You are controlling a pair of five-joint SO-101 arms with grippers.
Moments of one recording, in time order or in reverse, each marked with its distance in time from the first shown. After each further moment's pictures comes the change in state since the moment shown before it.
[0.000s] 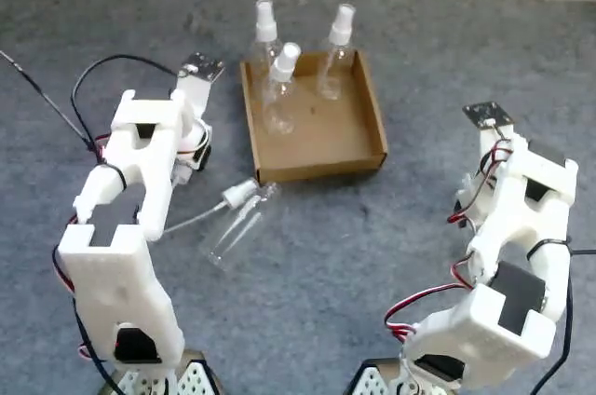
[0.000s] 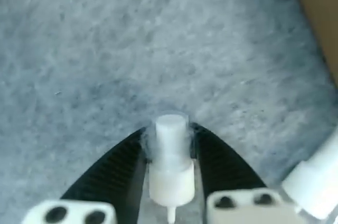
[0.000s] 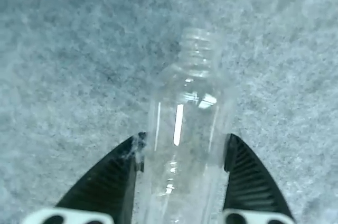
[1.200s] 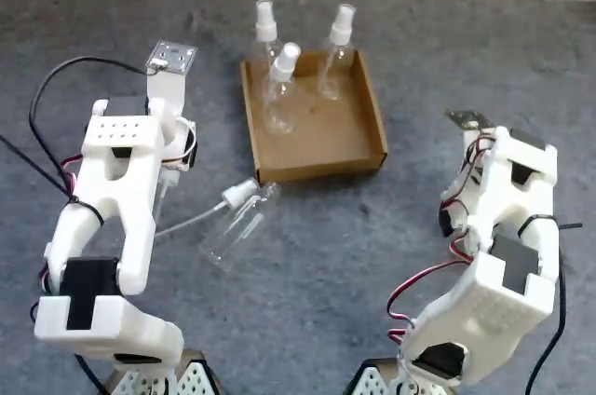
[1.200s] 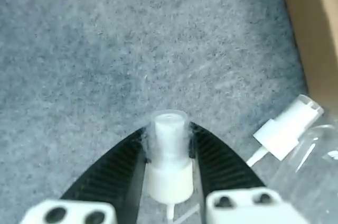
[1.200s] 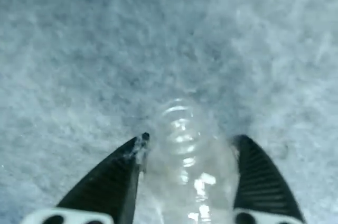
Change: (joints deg) left arm -0.4 -23.1 14.1 2.9 9.6; right arm -3.8 9.1 -7.5 7.1 -5.7
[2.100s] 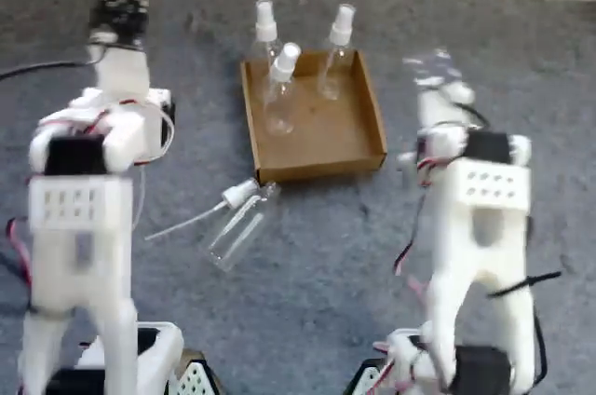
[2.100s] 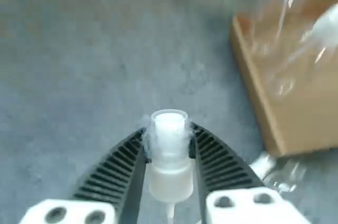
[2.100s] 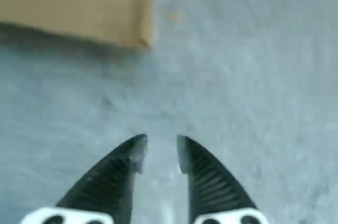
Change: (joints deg) left arm 0.0 -32.4 0.0 1.6 4.6; right arm -22.1 -40.1 7.0 1.9 -11.3
